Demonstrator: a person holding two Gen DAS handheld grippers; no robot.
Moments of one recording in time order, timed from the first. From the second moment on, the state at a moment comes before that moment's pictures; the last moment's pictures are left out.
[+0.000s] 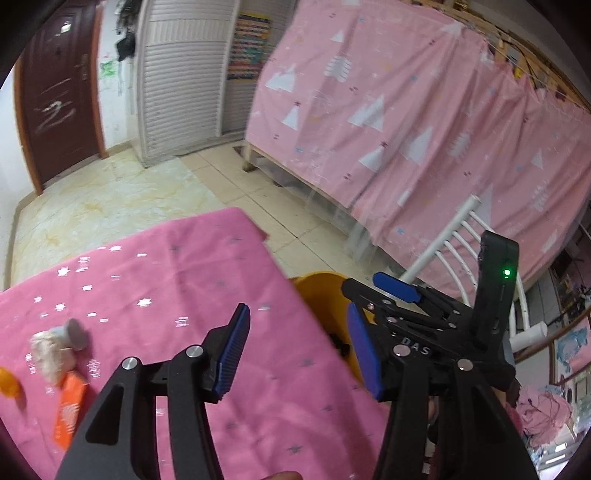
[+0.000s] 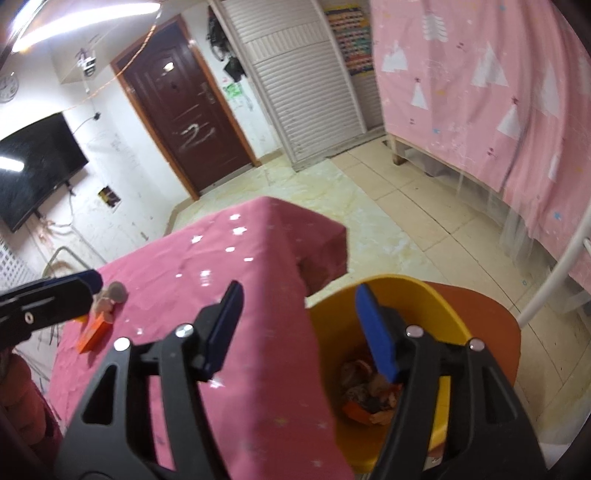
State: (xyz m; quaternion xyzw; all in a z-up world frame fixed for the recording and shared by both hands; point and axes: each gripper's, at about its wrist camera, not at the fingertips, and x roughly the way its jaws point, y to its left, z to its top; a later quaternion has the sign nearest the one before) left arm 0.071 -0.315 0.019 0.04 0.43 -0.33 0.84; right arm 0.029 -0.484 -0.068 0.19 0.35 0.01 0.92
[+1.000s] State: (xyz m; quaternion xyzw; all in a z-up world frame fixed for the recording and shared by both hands) left arm 0.114 -0.078 0.027 0.00 0.42 -0.13 0.90; right arm 0.089 -0.281 -0.039 0.07 0.38 0.15 0.91
